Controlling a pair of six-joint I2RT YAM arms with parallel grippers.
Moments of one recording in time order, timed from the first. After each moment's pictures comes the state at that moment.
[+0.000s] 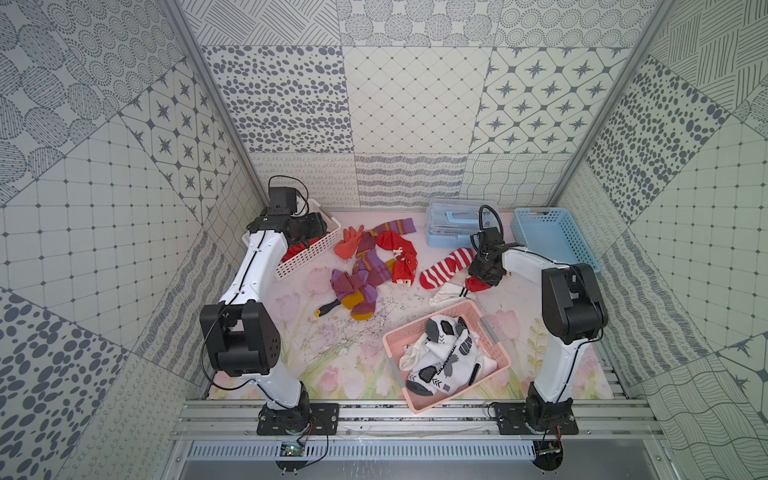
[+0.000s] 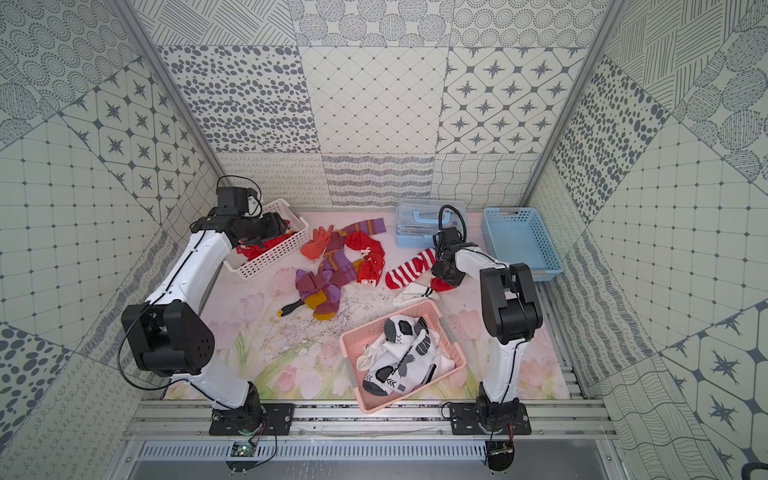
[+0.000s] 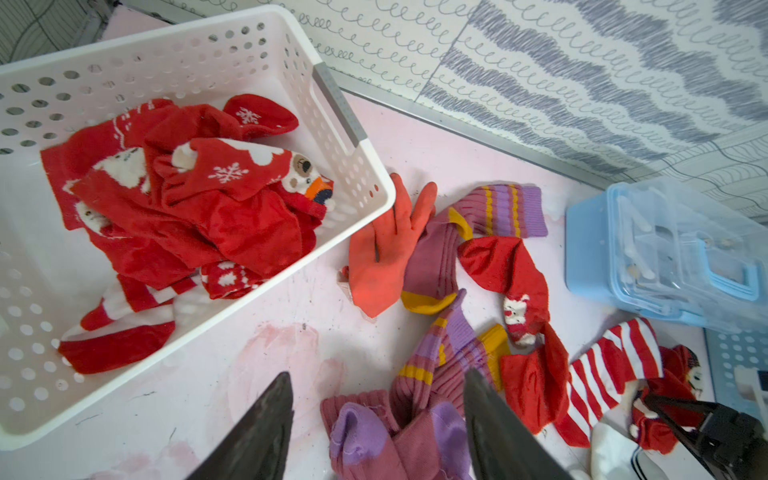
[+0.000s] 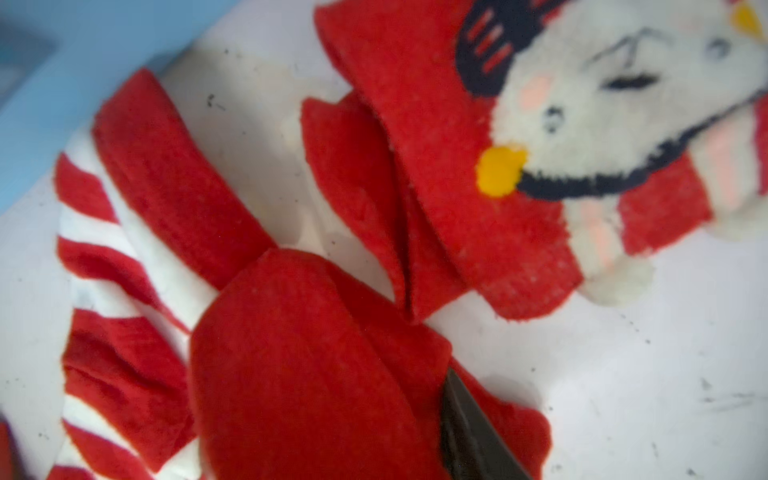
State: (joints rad) left arm 0.01 1.65 1.55 -0.70 0.21 -0.28; right arm 0.21 1.93 1.27 -0.54 0.05 0.73
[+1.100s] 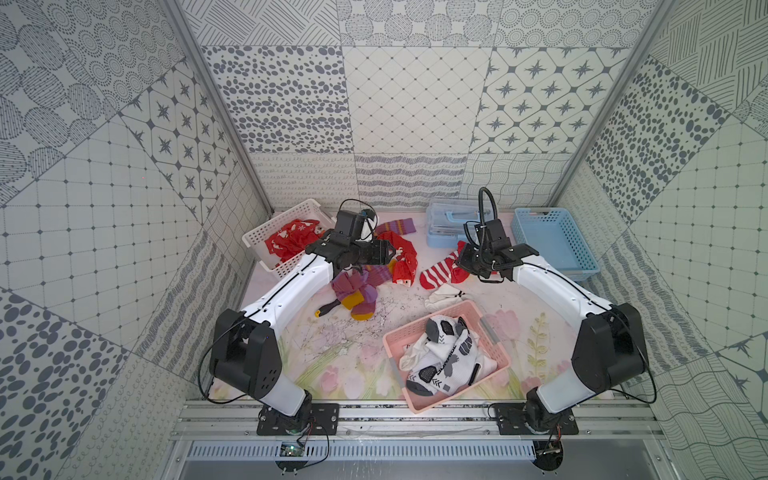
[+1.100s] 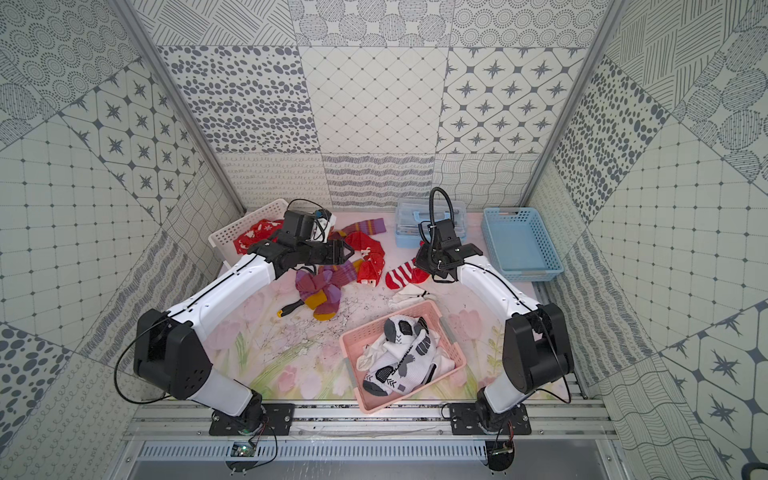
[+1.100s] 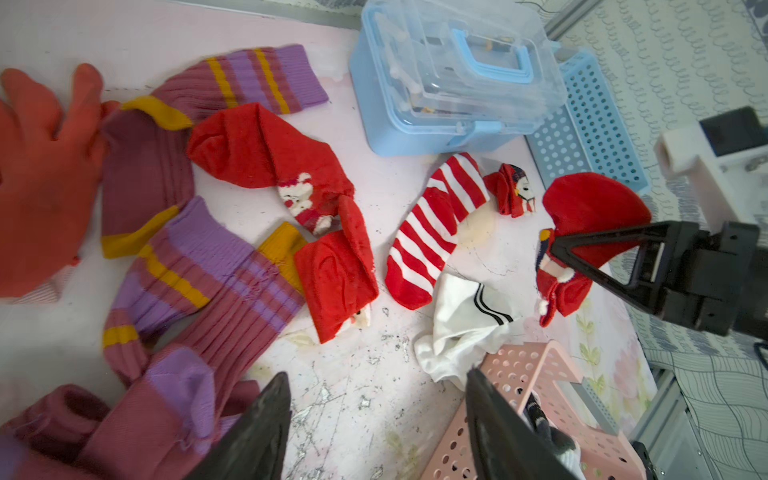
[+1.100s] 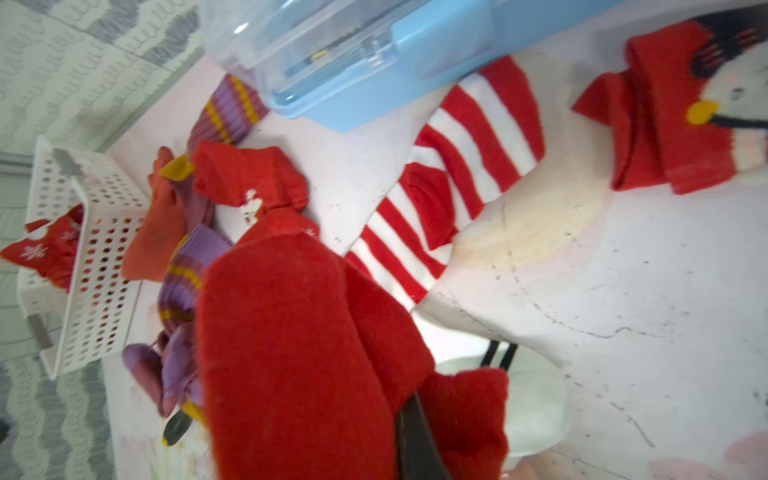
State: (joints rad) left arm -0.46 1.55 1.30 -0.47 0.31 -0.34; right arm 0.39 1.57 1.24 -0.56 -0.10 0.74
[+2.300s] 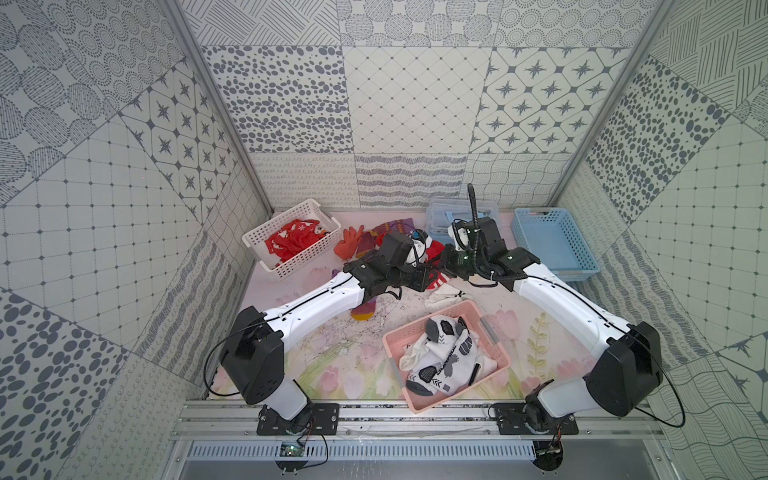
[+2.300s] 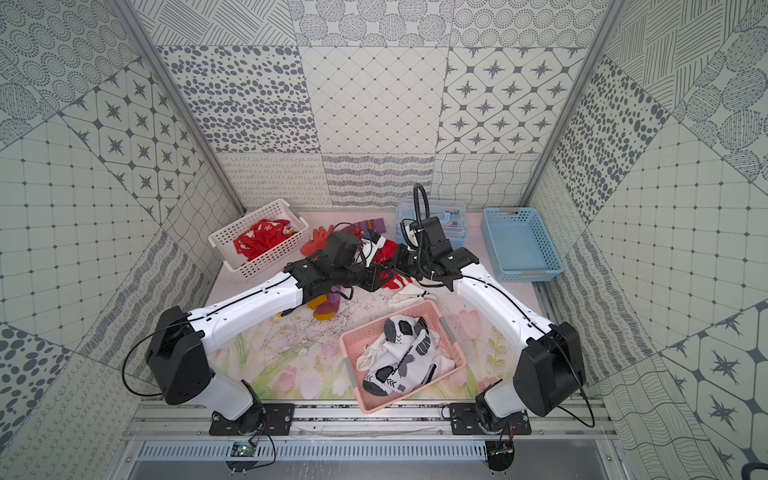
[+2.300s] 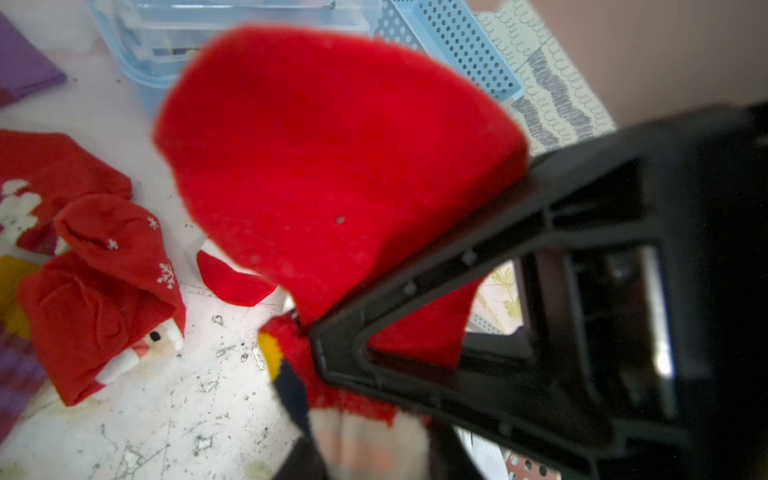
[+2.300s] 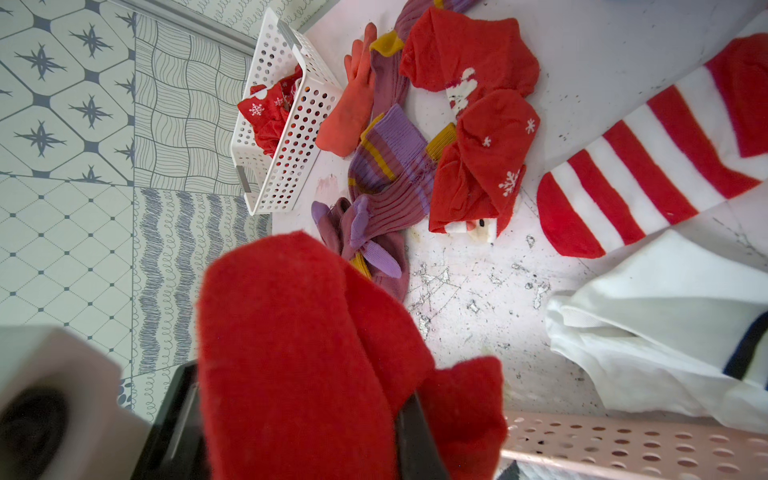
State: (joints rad) left arm -0.78 1.56 1.26 -0.33 0.27 -0.35; right arm 0.53 1.47 1.27 -0.52 -0.38 0.80
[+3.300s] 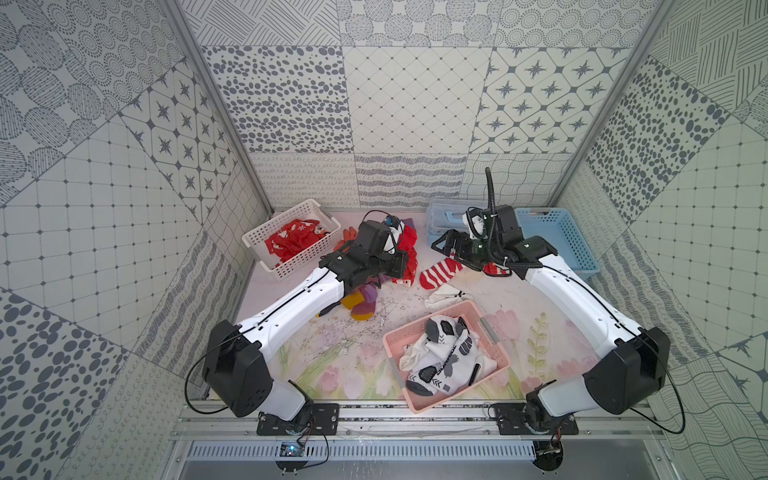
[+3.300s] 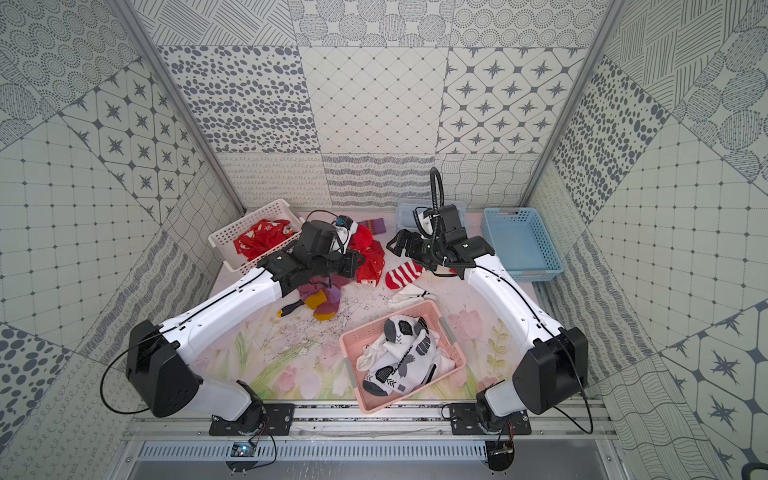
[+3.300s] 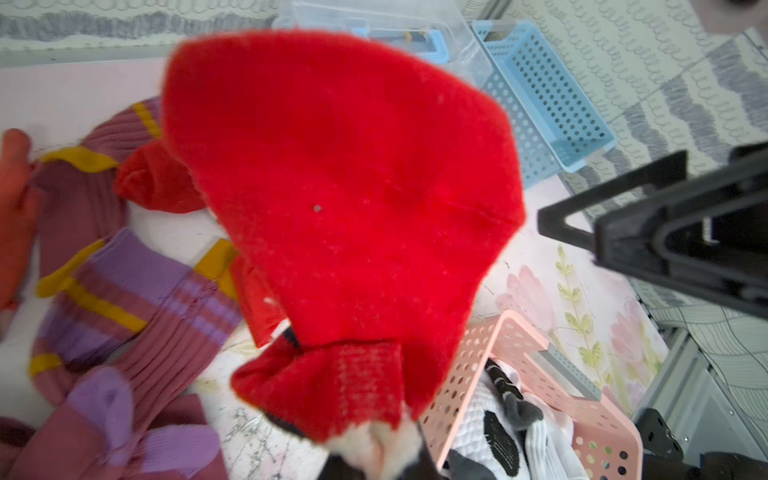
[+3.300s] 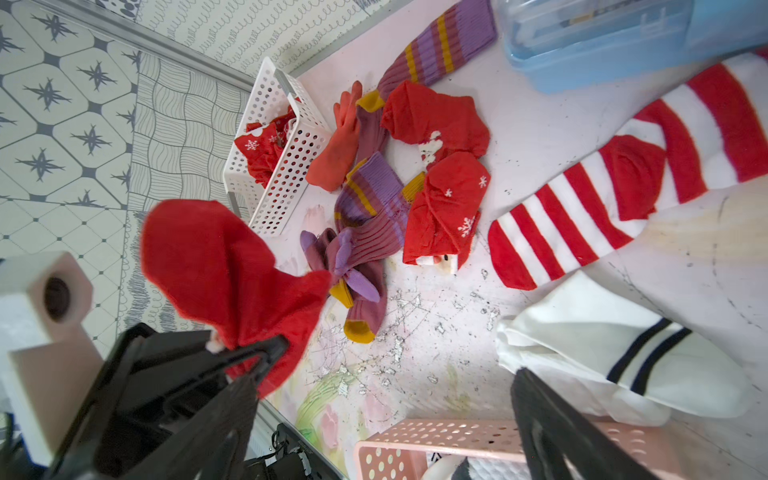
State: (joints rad) left arm -0.61 1.47 1.29 -0.48 0.14 -0.32; right arm 0.42 1.47 1.38 -0.66 -0.37 0.67
